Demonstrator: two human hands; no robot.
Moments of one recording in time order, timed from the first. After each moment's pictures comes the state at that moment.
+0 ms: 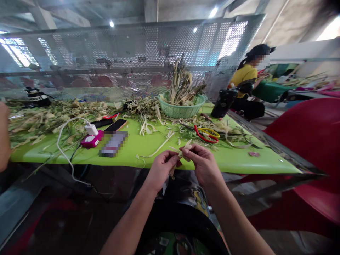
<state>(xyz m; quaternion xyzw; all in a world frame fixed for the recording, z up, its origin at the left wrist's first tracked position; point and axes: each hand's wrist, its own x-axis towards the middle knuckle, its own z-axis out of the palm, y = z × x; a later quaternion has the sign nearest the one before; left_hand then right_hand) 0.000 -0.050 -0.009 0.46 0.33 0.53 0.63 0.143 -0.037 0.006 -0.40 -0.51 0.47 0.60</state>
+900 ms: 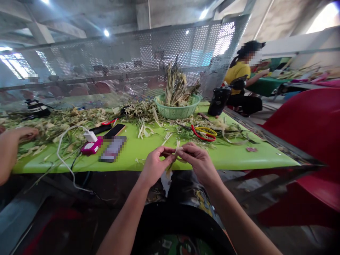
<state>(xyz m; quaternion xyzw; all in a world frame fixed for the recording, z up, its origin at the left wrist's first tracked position) -0.020 -0.039 0.016 0.64 0.40 0.47 0.46 0.146 -0.039 0.009 -0.40 -0.62 0.39 0.56</state>
